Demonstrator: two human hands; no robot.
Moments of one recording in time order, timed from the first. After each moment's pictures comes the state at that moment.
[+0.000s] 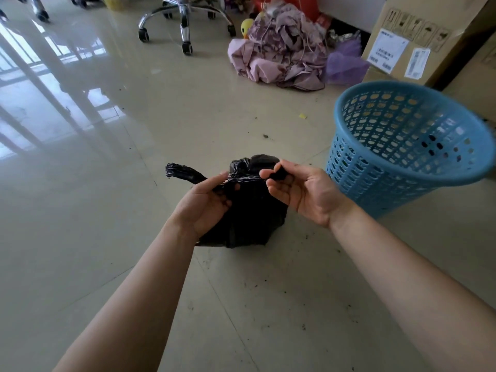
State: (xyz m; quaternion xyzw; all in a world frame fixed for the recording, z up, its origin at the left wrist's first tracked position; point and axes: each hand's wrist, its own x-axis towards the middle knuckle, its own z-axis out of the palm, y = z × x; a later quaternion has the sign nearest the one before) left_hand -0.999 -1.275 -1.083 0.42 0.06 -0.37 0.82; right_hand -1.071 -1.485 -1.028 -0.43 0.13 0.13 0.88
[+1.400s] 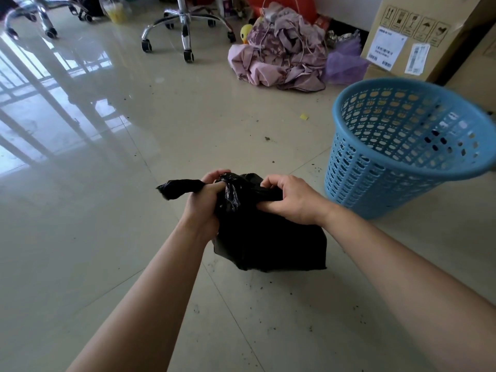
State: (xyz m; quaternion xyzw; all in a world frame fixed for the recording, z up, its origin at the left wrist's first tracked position) left_hand -1.017 -1.293 -1.056 0.54 0.12 -0.22 0.80; right_hand -1.066 -1.479 -1.053 -0.87 0.00 0.08 0.48
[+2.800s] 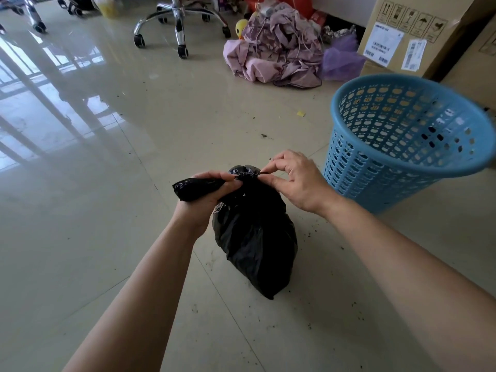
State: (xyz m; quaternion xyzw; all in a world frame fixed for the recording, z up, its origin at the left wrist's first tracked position) left_hand -1.013 -1.281 -1.064 0.63 -0.05 -0.16 0.76; right_hand -1.053 -1.493 -1.051 -0.93 -0.04 -0.10 0.35
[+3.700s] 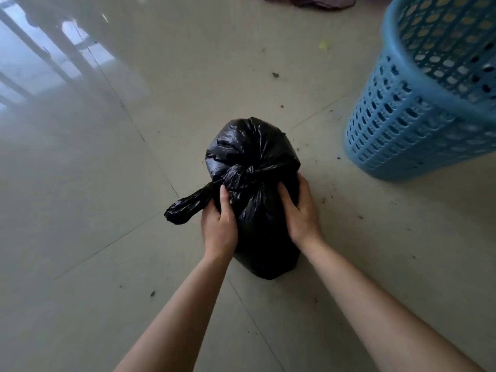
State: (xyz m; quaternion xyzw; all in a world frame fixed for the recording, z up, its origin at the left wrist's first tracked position) left_hand -1.082 -1.299 -1.179 0.79 0.16 -0.05 0.59; right_hand -1.113 -1.437 -1.186 -0.75 0.26 -0.04 0.61
